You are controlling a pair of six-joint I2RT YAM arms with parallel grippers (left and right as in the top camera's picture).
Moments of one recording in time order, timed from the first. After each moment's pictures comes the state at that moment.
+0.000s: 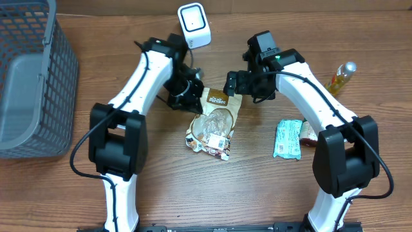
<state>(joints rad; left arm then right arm) -0.32 2.17 1.81 -1.32 0.54 -0.15 0.32 1.97 1.58 -0.89 -0.22 0.35</state>
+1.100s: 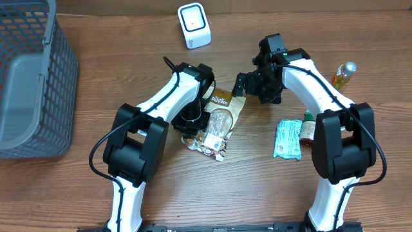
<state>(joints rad) -0.48 2.17 1.61 -1.28 0.10 -0.20 0.24 2.06 1.58 -0.90 -0.32 0.34</state>
